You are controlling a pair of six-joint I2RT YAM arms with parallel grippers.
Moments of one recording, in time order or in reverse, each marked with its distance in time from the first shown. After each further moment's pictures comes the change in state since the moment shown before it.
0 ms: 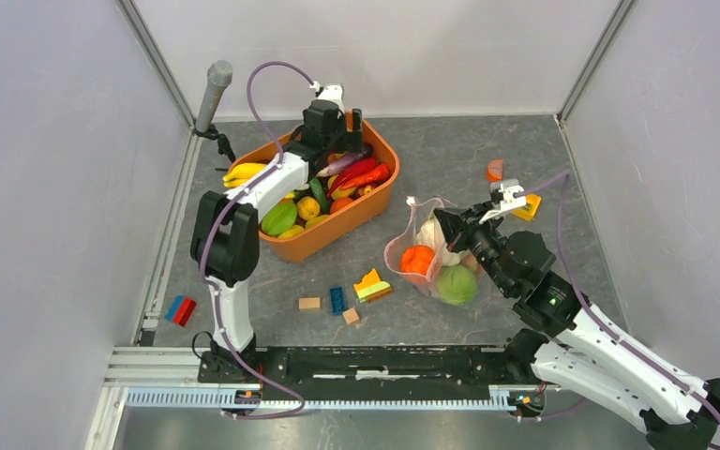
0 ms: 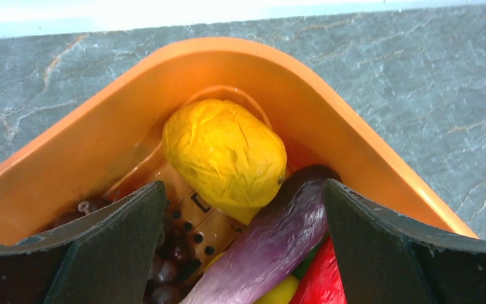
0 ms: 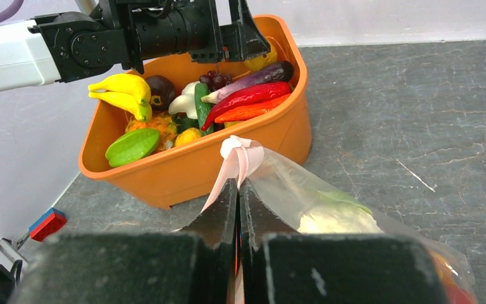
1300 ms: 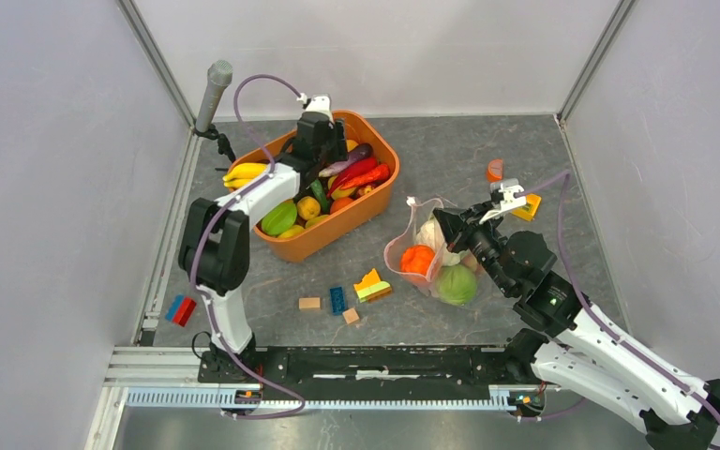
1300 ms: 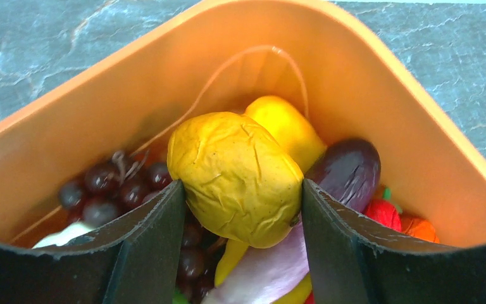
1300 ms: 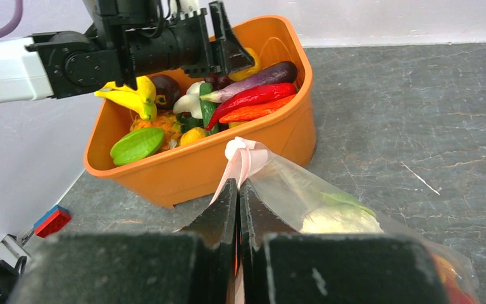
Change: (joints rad) left arm 0.013 -0.061 -0.139 0.071 -0.042 -0.047; right arm 0.000 0.002 0.001 0.003 -0.020 -0.003
